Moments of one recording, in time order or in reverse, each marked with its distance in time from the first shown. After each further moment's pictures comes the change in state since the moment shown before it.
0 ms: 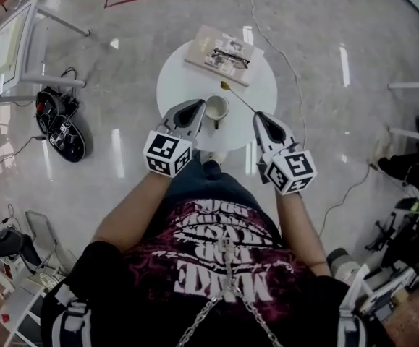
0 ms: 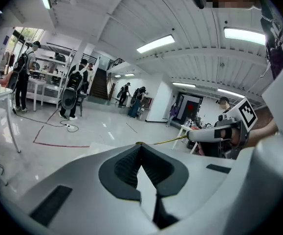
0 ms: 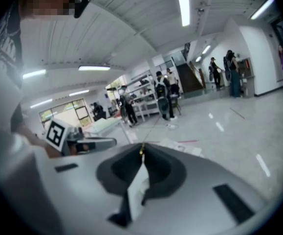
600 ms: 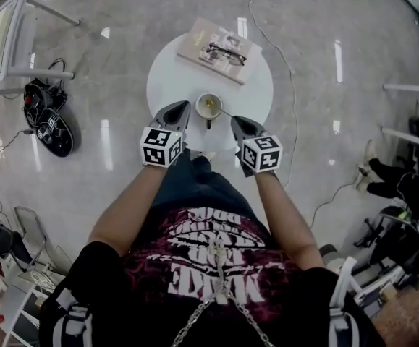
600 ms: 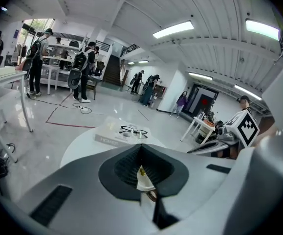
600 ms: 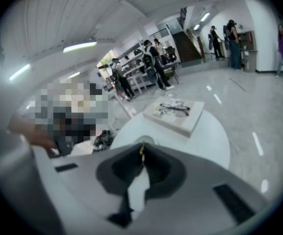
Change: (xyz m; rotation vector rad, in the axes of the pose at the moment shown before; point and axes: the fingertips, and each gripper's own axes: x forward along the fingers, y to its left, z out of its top) left arm 0.020 0.058 -0.100 -0.117 0.145 0.117; right arm 0.070 -0.035 -0.155 0.083 0.351 -0.012
